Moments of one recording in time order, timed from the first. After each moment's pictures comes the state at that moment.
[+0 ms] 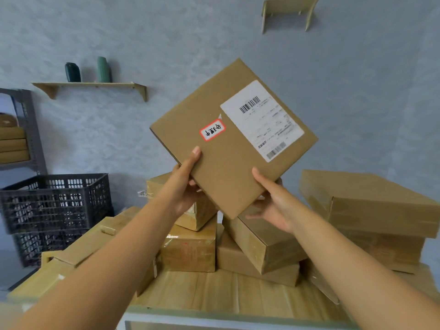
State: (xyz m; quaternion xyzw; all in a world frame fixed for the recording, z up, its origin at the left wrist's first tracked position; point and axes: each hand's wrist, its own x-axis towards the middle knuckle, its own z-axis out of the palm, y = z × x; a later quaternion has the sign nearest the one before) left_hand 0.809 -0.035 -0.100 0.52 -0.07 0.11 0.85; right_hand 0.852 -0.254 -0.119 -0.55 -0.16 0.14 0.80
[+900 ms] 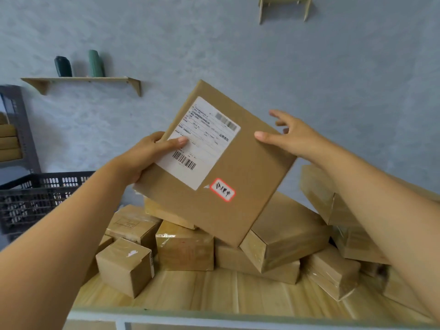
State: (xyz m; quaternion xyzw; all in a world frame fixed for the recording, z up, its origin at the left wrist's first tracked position) left_hand 0.810 0.040 -0.043 0.81 -0.10 0.14 0.56; right_hand 0.870 -0.287 -0.008 -0.86 -0.23 -0.15 0.43
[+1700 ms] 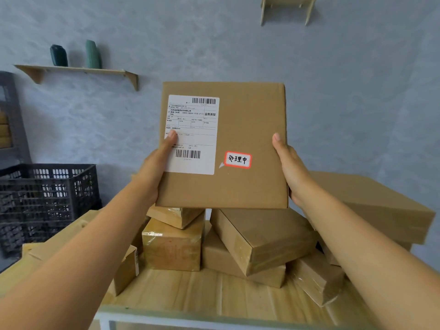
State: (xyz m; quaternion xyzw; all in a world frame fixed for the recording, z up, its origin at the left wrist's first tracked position) left_hand 0.819 -0.015 -0.085 0.64 -0.05 0.16 0.75; right_hand 0.878 -0.291 -0.067 -0.71 -0.16 -0.06 0.68
